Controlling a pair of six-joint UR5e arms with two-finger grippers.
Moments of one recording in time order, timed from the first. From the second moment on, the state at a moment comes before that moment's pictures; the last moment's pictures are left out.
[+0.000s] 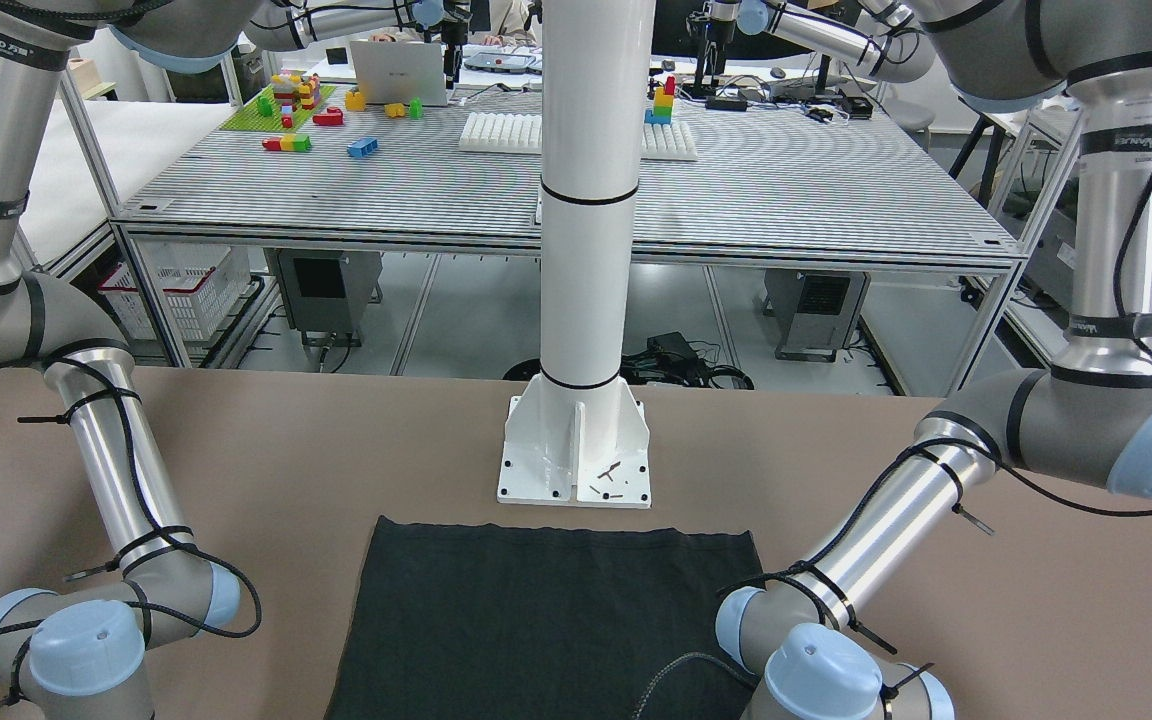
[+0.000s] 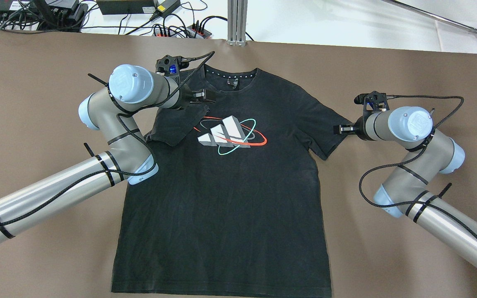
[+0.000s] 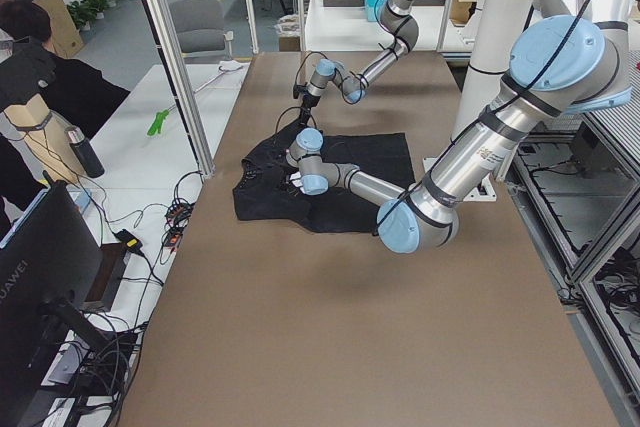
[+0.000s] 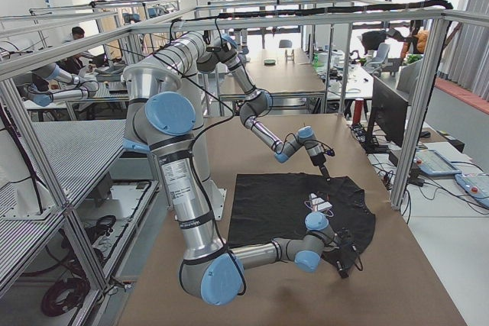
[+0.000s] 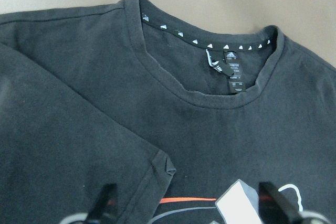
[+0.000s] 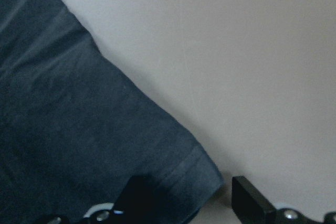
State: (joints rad) left arm -0.77 -2.40 -1.09 -2.45 -1.80 -1.23; right arm 0.86 -1.15 1.26 -0.74 1.78 0.93
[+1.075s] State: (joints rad) left arm -0.78 -2.40 -1.08 -2.45 -1.81 -1.22; right arm 0.86 -1.11 1.37 -0.84 1.79 0.94
